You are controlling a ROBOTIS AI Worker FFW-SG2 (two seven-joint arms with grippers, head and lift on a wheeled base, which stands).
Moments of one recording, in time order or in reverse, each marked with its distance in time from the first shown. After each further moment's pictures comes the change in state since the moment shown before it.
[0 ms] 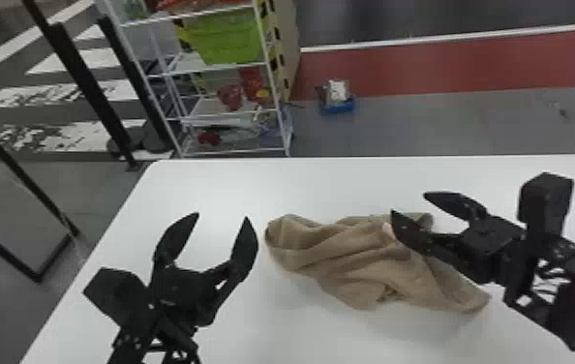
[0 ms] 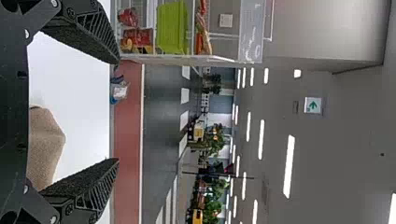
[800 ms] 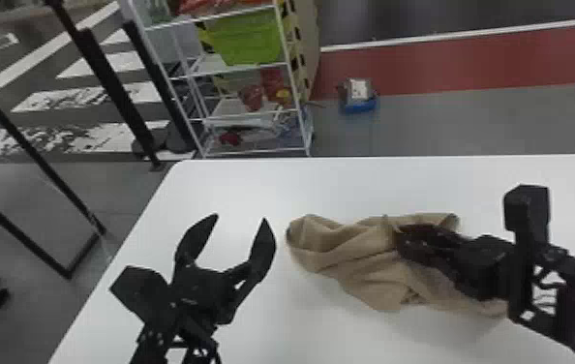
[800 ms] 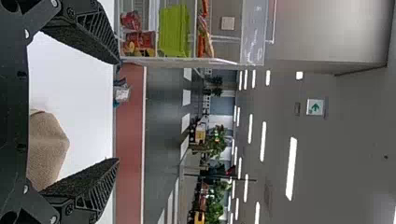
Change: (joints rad) left arm -0.002 0.000 0.016 0.013 0.007 -0.002 -0.005; right arm -0.073 0.014 0.062 0.107 -0.004 0.128 0.086
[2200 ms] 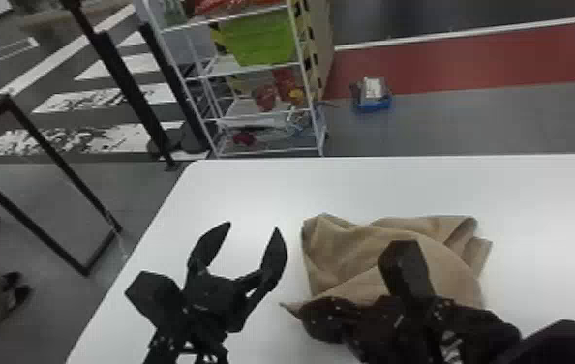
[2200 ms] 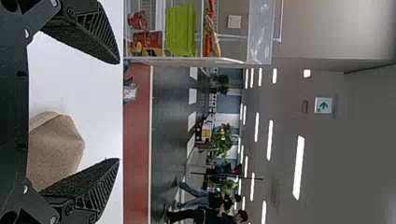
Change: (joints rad) left arm 0.023 0.000 0.018 0.001 0.004 0.006 -0.023; right arm 0.059 0.026 0.340 -0.157 0.073 0.179 0.033
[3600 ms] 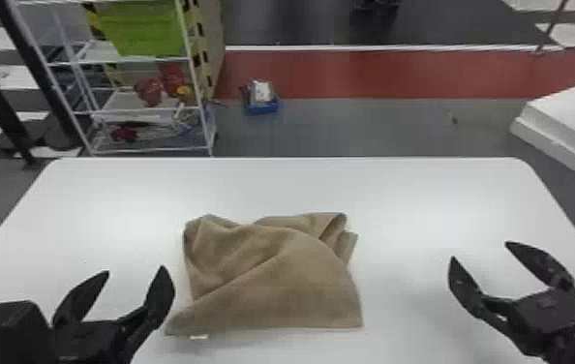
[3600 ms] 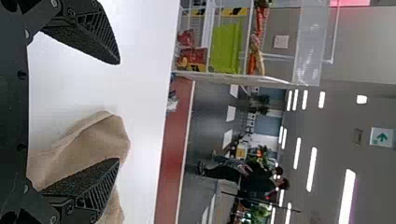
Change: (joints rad) left arm 0.106 0.000 -0.068 -0.159 0.052 0.304 0.198; right arm 0.455 -0.054 -0.763 -0.130 0.020 -0.606 -0.294
